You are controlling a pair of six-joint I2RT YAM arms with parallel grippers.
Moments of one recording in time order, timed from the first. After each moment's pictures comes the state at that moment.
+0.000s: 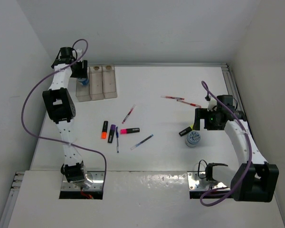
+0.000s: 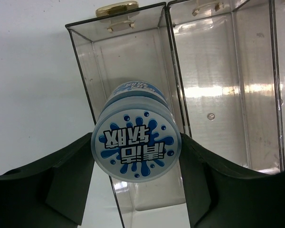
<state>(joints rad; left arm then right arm) 0.19 2.41 2.26 -0.70 0.12 0.17 -0.08 1.13 0.79 -0.75 -0.21 -0.04</state>
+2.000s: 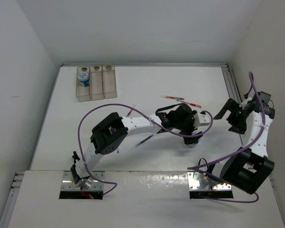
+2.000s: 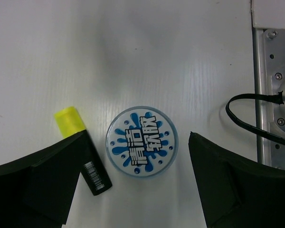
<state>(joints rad) -1.08 2.16 1.64 -0.03 0.40 0.17 -0.56 1.24 1.00 -0.95 -0.36 0.11</state>
